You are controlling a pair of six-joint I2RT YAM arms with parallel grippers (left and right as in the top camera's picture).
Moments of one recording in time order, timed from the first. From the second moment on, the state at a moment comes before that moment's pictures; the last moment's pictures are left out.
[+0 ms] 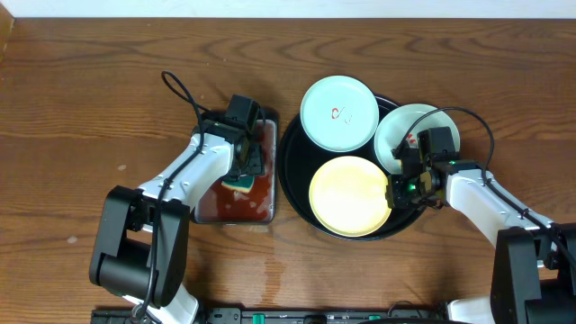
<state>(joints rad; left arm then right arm) -0.31 1.78 1.09 -0.70 -0.08 -0.41 0.12 1.62 0.77 -0.54 -0.31 0.08</state>
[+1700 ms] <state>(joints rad) -0.31 1.53 1.06 -0.91 -0.06 -0.41 0.33 1.19 0.77 -0.51 0.09 0.09</state>
